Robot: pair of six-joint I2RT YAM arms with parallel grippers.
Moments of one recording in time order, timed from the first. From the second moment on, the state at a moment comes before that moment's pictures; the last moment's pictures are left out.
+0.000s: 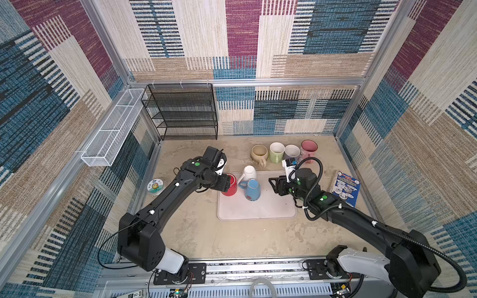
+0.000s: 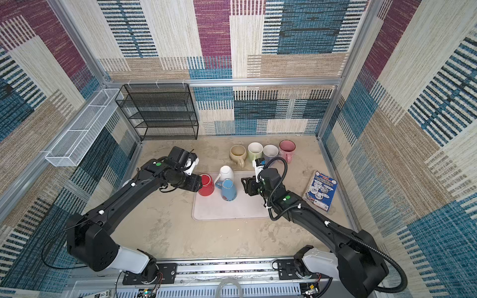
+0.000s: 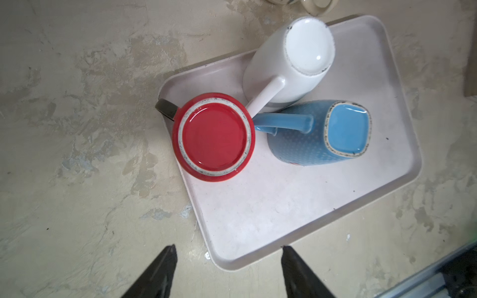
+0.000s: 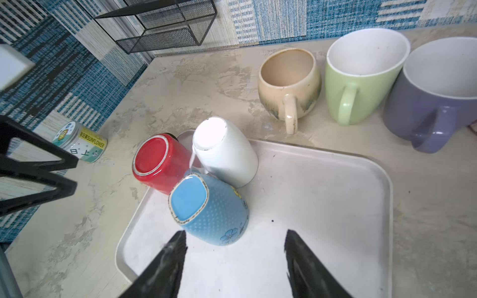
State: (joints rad) left arm -0.45 1.51 1.33 -0.97 0.08 -0.15; right arm 0.56 1.16 0.68 0.01 -0.07 0.38
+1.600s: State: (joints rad) left arm -0.55 2.10 1.88 -1.06 0.07 0.11; right arm 0.55 0.96 0.45 0.27 -0.14 0.46
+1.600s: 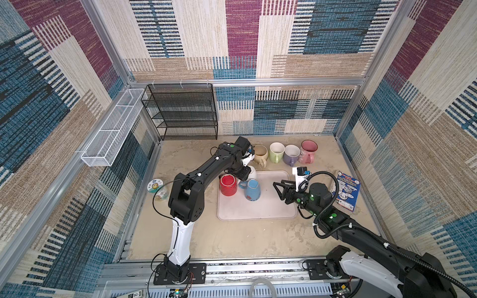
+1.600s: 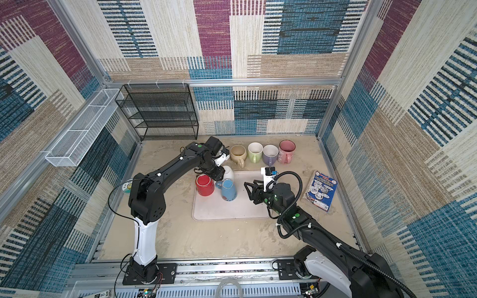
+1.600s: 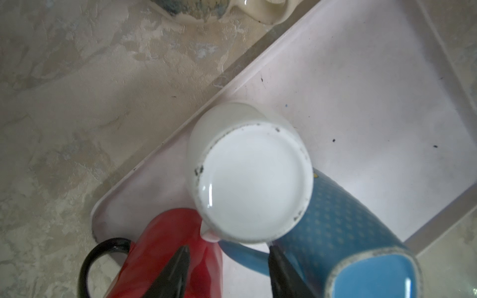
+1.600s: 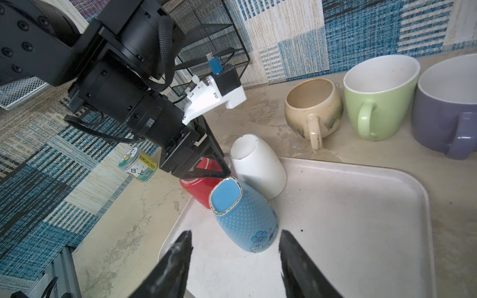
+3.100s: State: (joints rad) left arm -0.59 2.16 1.87 -1.04 -0.01 0.14; right arm 0.54 0.98 0.44 0.29 -0.15 0.46
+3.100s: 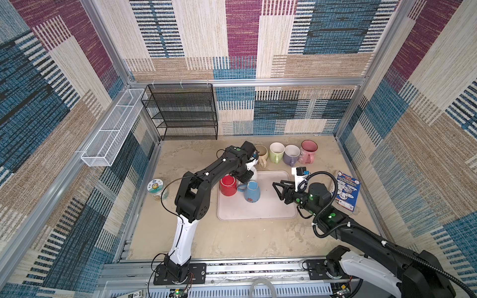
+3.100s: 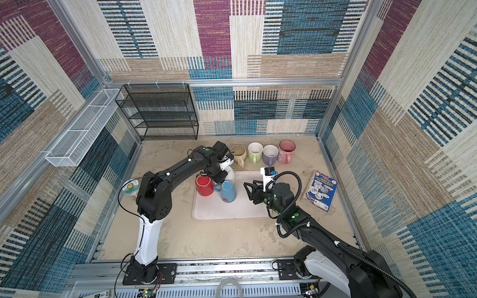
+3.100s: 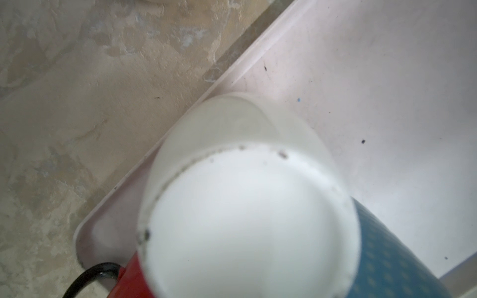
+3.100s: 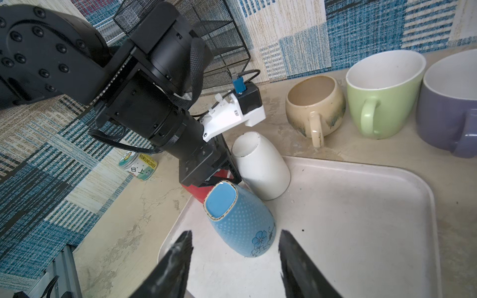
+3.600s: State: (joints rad) left arm -0.60 2.15 1.87 -1.02 -0.05 0.14; right arm 0.54 0.99 0.44 0.29 -0.16 0.47
